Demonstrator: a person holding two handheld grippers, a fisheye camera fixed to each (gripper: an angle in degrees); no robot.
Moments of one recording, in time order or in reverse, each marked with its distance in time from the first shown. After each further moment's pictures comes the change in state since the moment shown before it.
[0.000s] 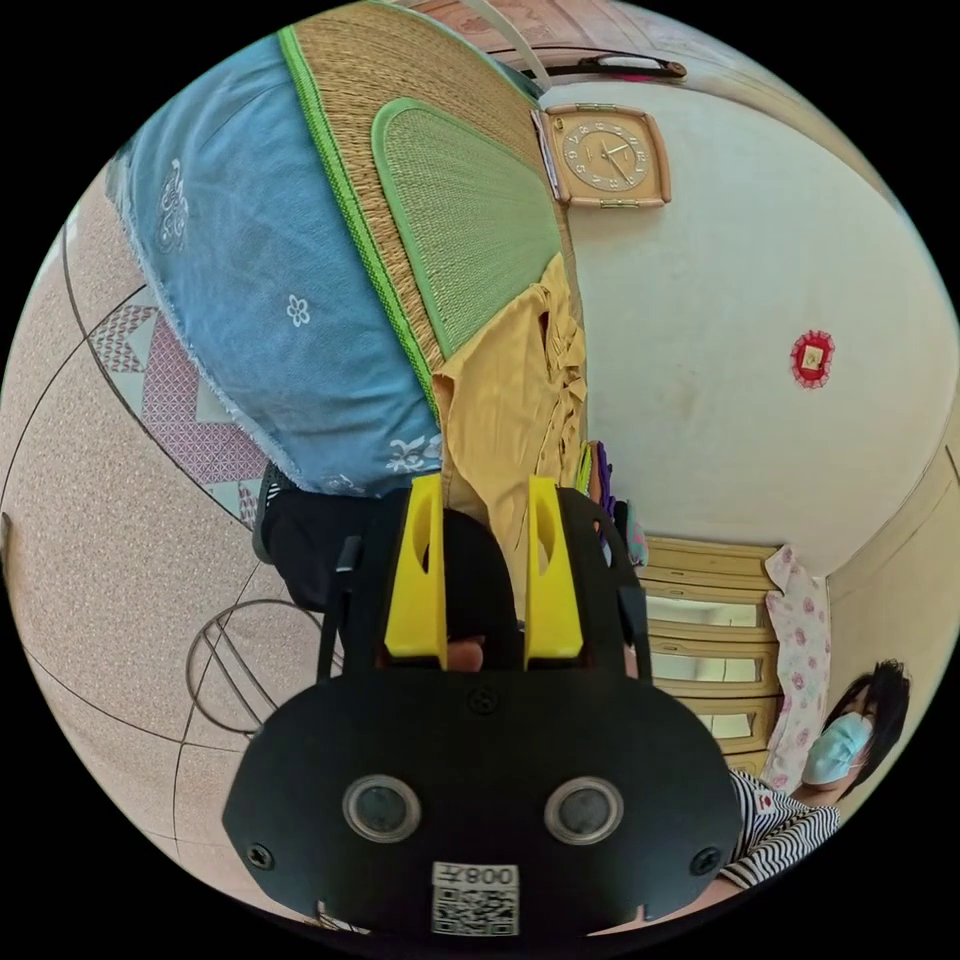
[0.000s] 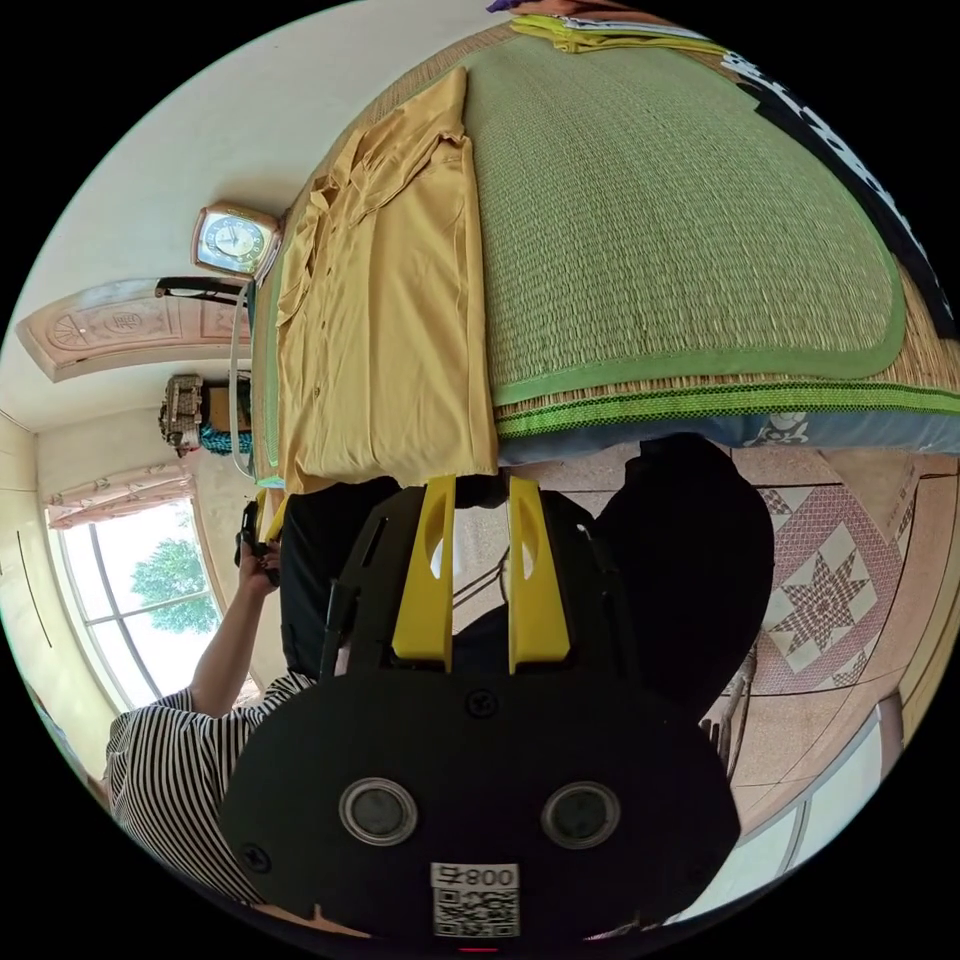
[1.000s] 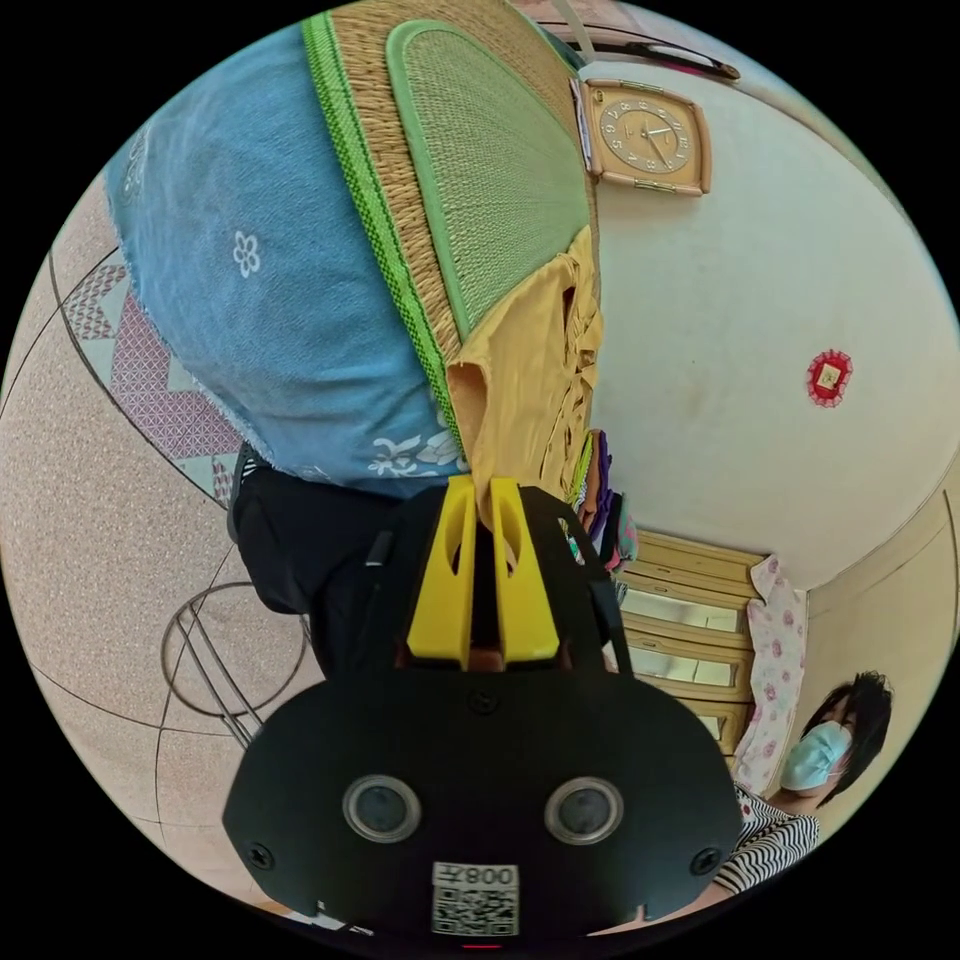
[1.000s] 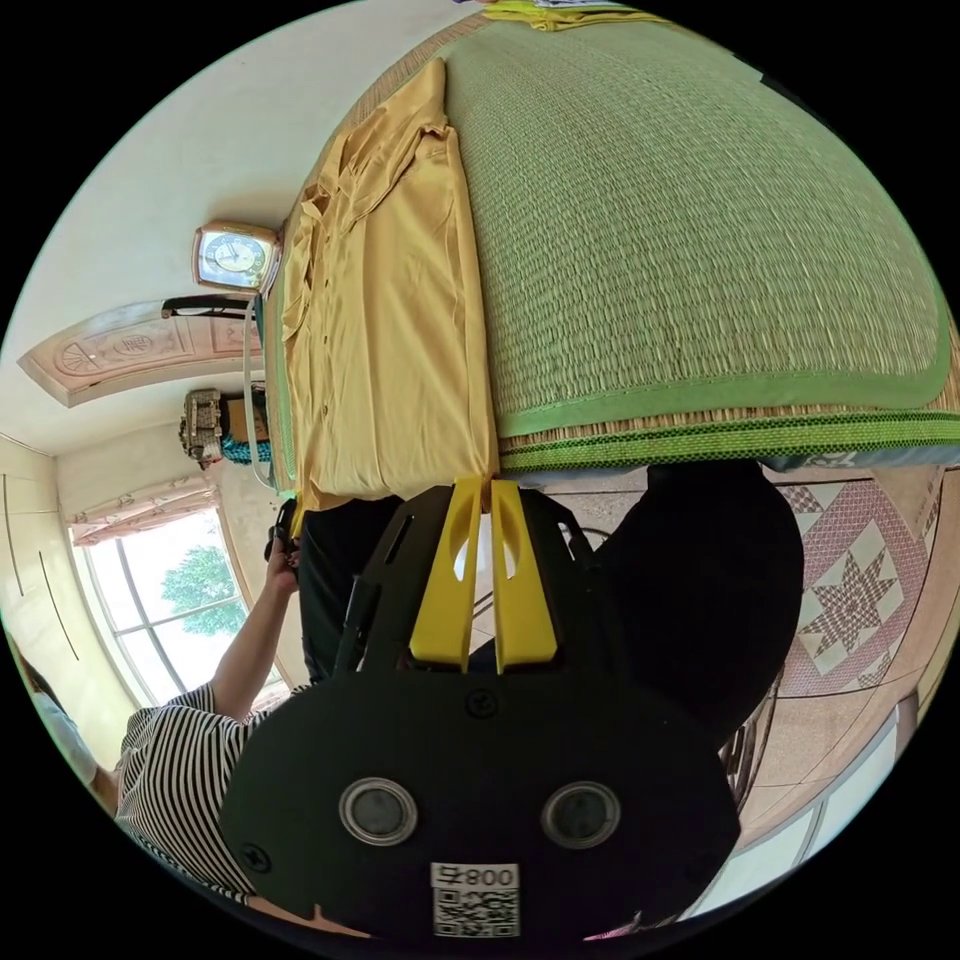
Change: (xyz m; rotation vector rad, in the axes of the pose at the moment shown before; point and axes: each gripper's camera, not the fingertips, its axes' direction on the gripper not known) left arm -0.063 0.012 0.004 -0.079 0.054 -0.077; right arm 0.028 -0.018 -0.020 -0.024 -0.089 0.035
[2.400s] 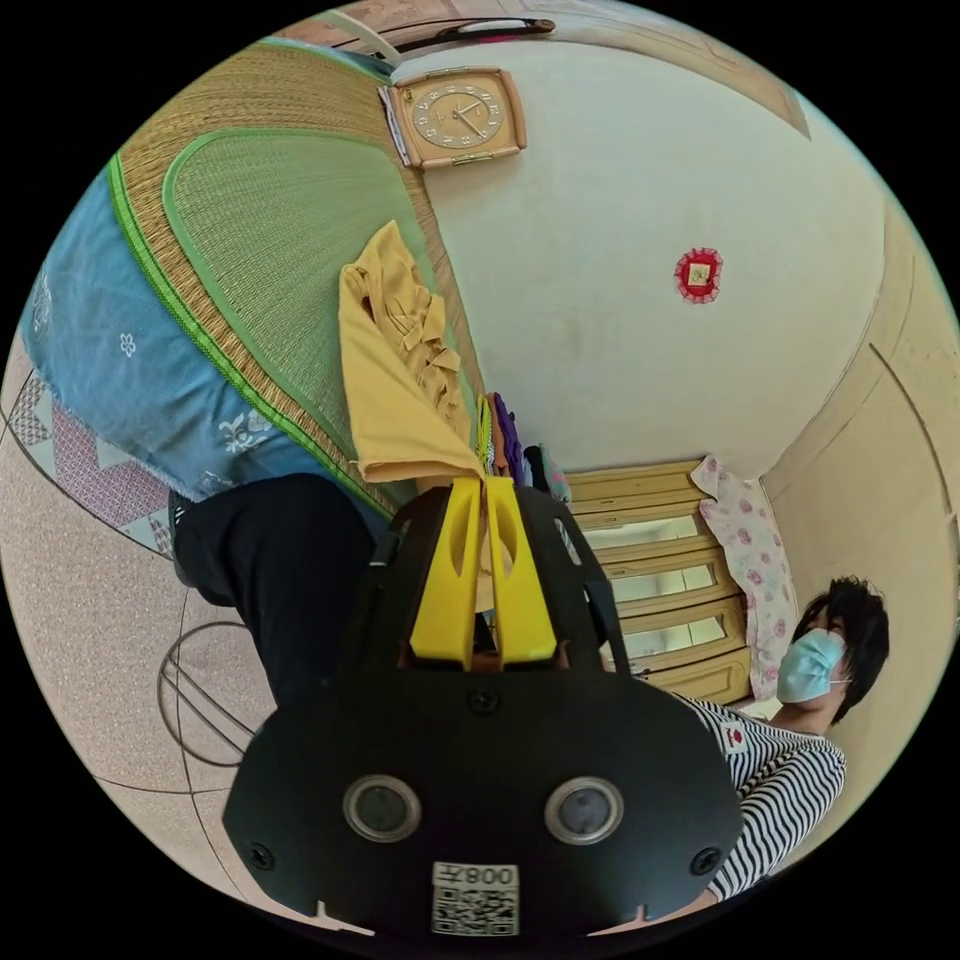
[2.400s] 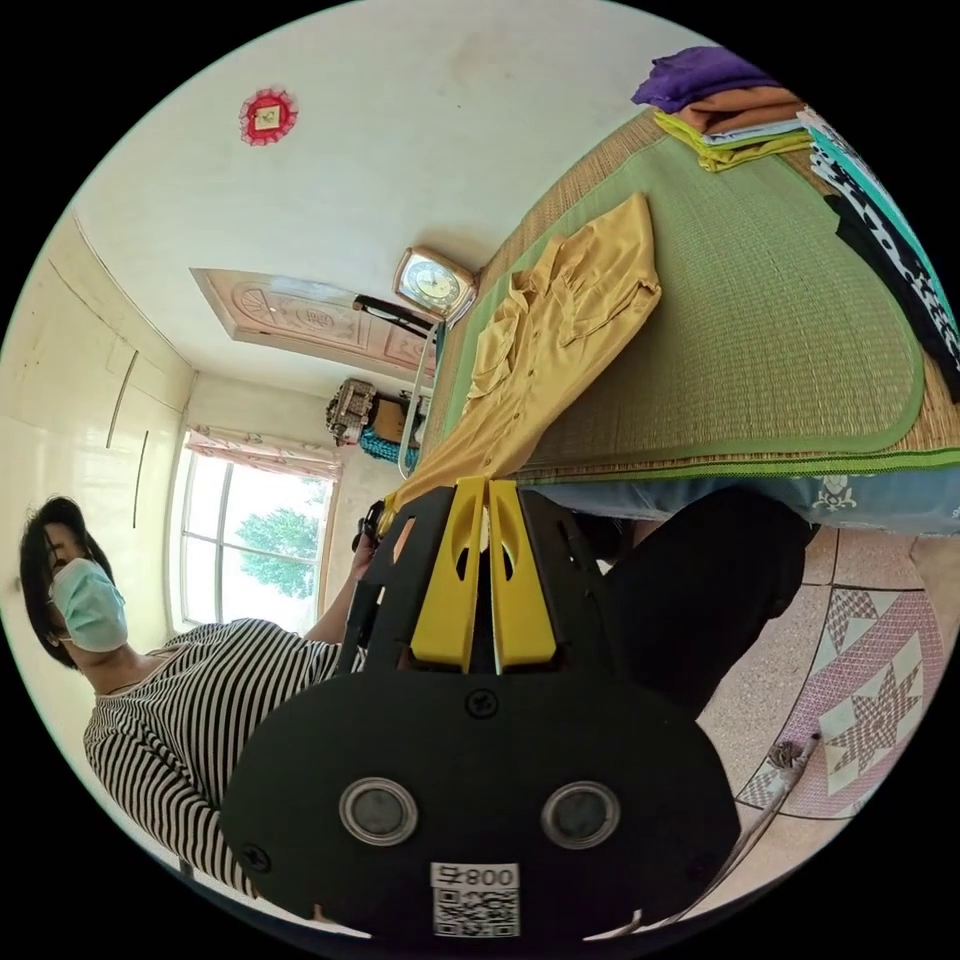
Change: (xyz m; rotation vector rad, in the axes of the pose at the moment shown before) left arm 0.090 0.156 -0.093 -0.023 0.175 0.332; right arm 0.012 0.143 -0.151 0.203 -0.347 -0.322
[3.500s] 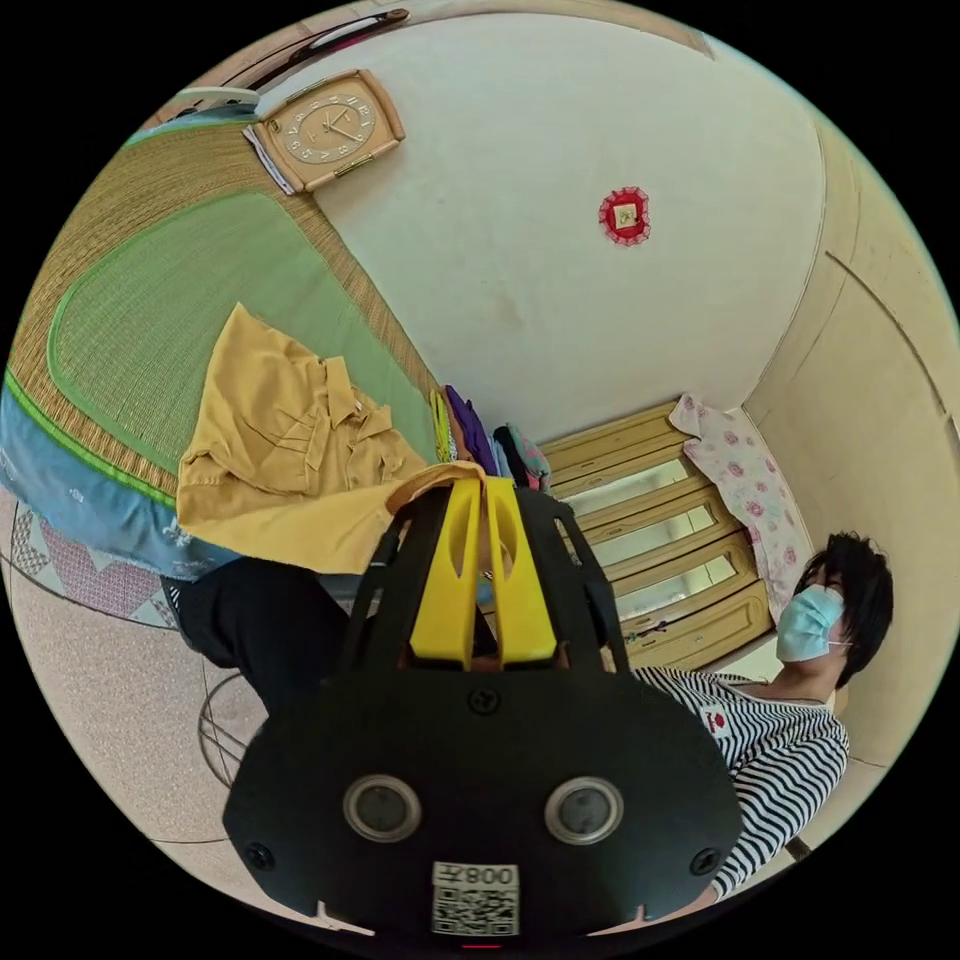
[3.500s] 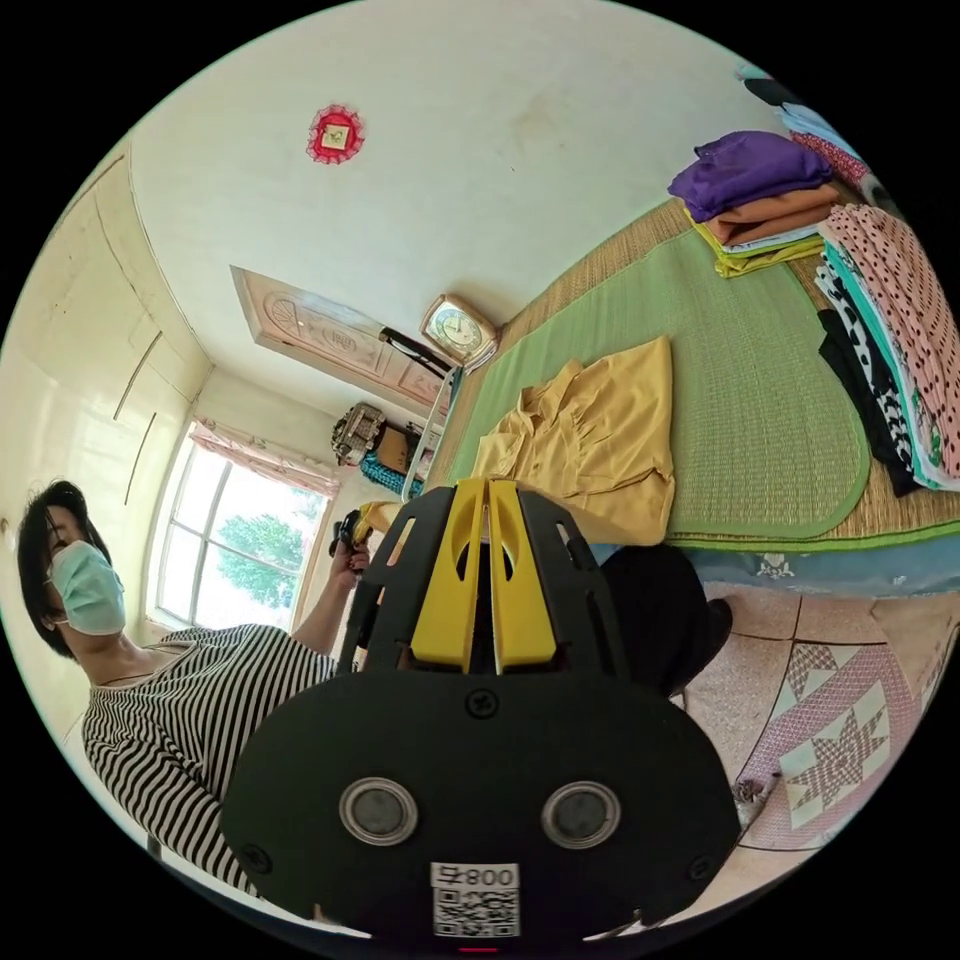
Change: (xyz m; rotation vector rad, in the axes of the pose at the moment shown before) left arm 0.151 -0.066 0.064 -0.068 0.003 0.199; right arm -0.037 -0.027 -0.063 0.124 0.036 -0.112
